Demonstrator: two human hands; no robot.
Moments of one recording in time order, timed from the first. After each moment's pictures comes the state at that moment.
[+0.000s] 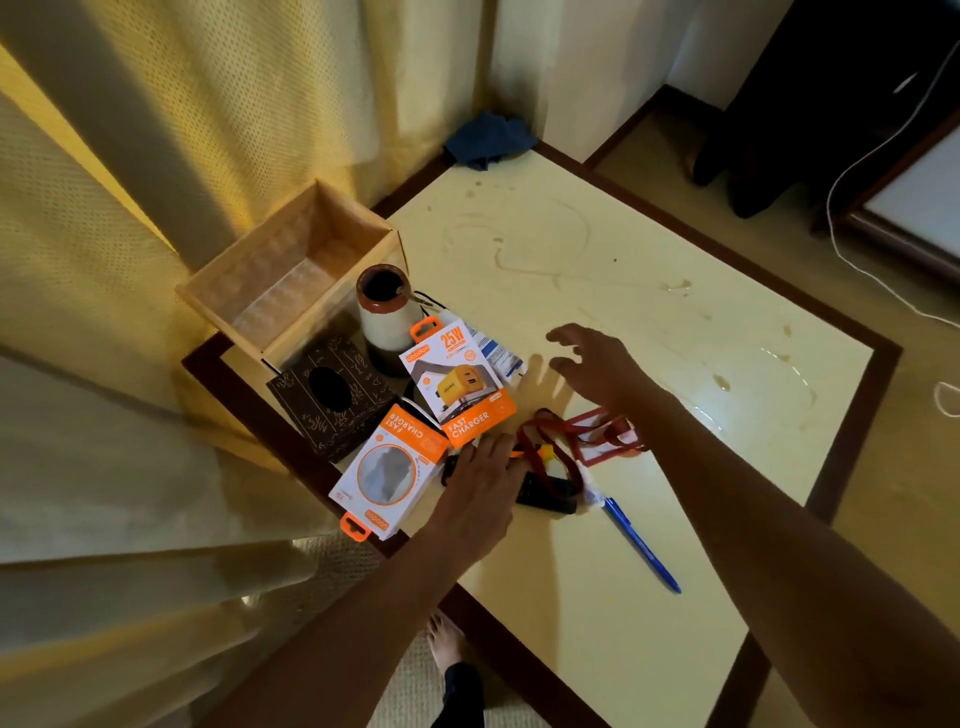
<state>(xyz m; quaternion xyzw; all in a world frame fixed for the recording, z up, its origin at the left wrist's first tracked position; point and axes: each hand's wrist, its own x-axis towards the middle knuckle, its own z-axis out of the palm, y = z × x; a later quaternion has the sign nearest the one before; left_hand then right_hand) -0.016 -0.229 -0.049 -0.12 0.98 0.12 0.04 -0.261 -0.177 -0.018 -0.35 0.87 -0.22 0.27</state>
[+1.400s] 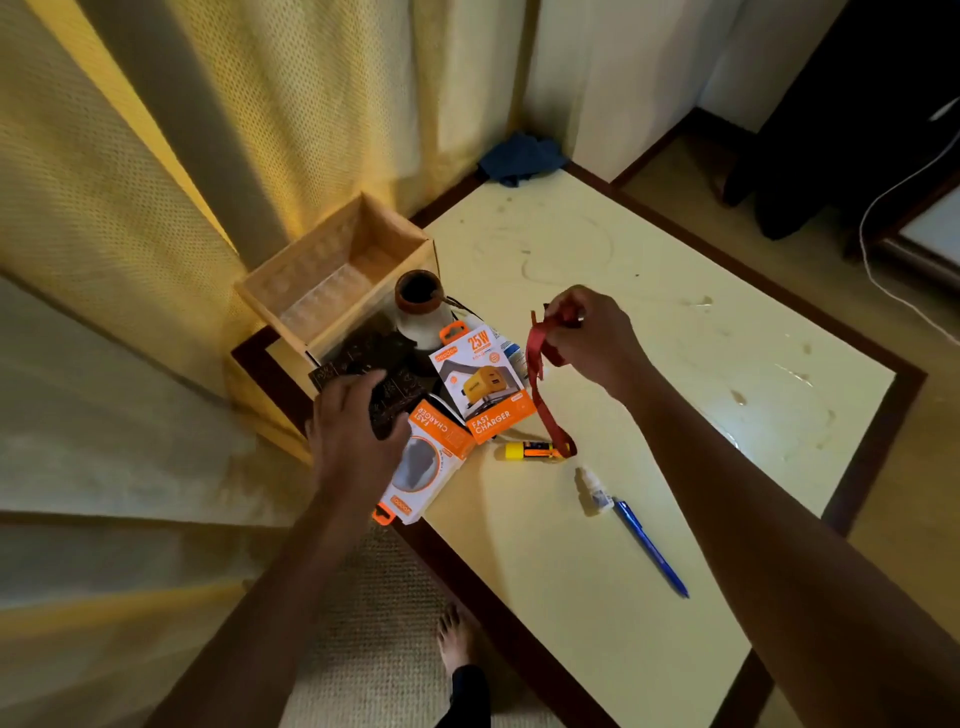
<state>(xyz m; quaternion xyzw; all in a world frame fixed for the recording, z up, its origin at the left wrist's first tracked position) 0.061 -0.323 0.022 -0.45 0.84 0.22 -0.20 -0.216 -0.213 0.068 -0.28 0.84 -0.39 0.24</state>
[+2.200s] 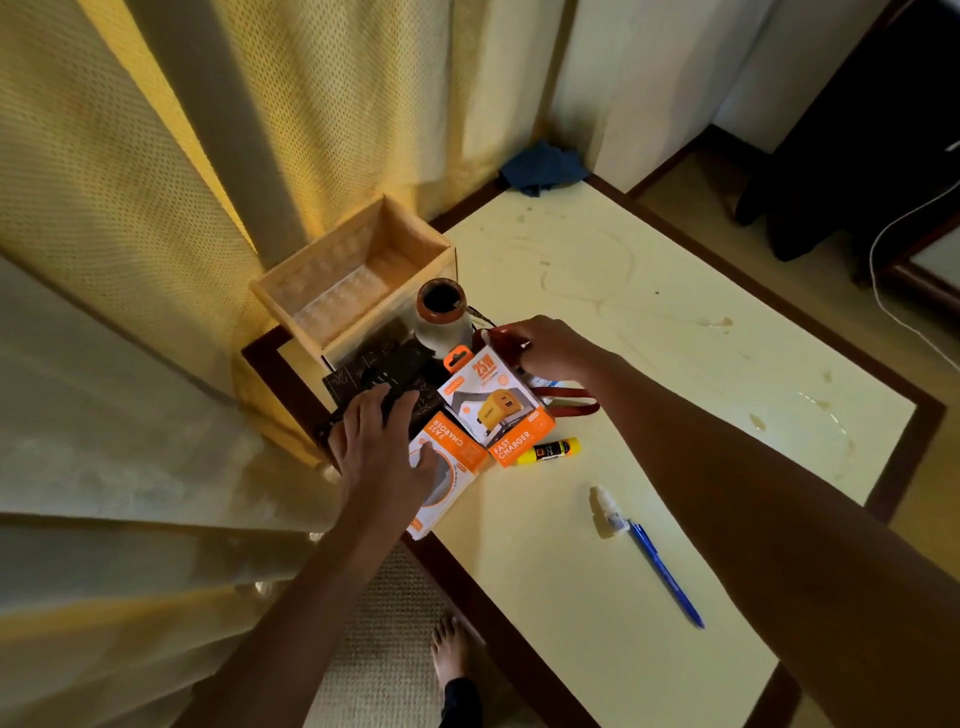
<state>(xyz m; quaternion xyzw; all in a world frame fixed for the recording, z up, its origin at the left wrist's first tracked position) 0.059 -0.318 0.002 -0.44 0.88 0.14 -0.12 -0.223 -0.293 0.014 -0.47 0.82 -0.12 0.31</state>
